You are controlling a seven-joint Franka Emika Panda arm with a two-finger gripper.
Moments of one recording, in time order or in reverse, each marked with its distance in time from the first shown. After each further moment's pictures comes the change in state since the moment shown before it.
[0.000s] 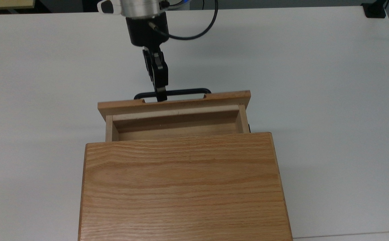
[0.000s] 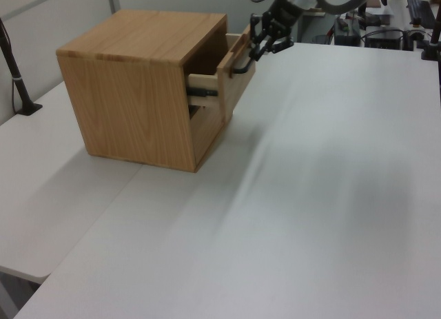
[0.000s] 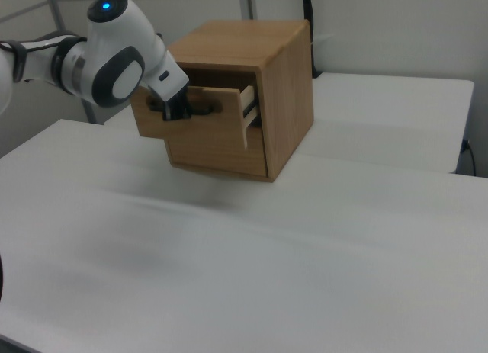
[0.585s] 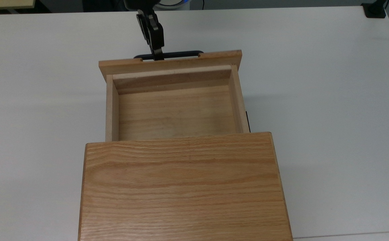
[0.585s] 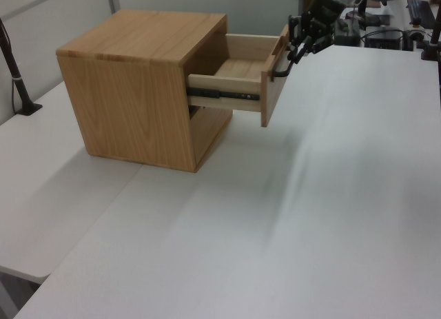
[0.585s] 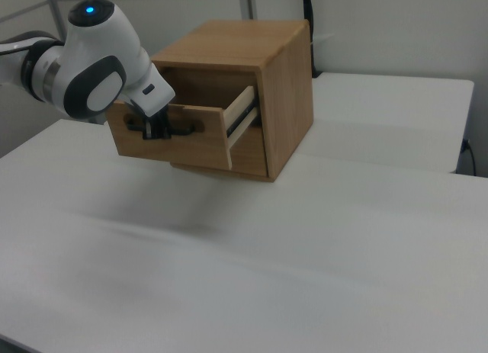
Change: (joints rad) arm 0.003 -0.249 -0.023 -0.244 0.000 -0.100 -0.097
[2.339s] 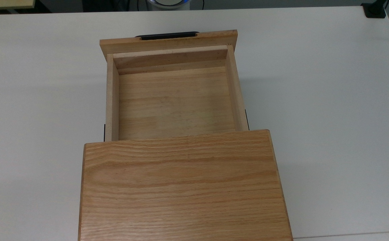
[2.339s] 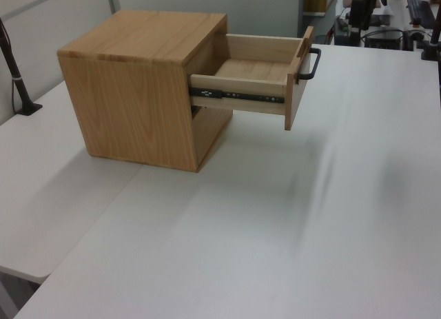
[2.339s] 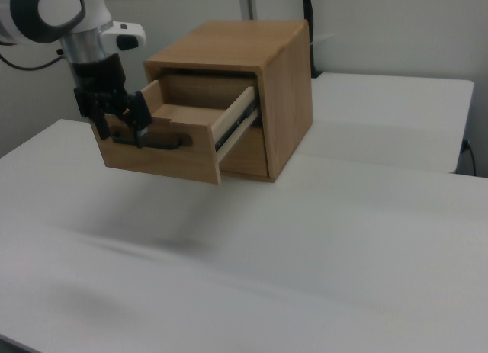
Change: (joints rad) arm 0.067 -0.111 -0.026 0.218 -0.310 -0.772 -0.903
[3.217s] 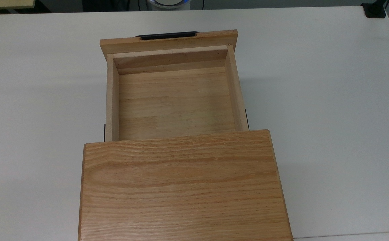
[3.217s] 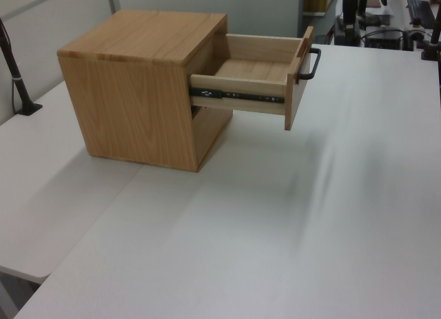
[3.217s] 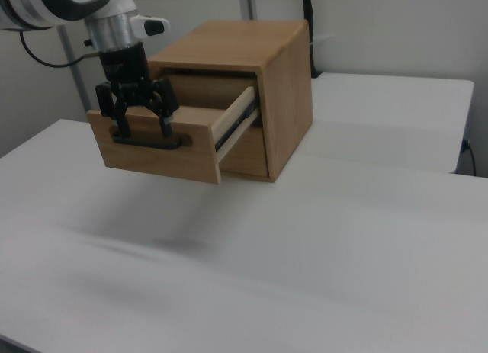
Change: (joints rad) arm -0.218 0.198 0.174 0.226 -0.069 -0.149 -0.260
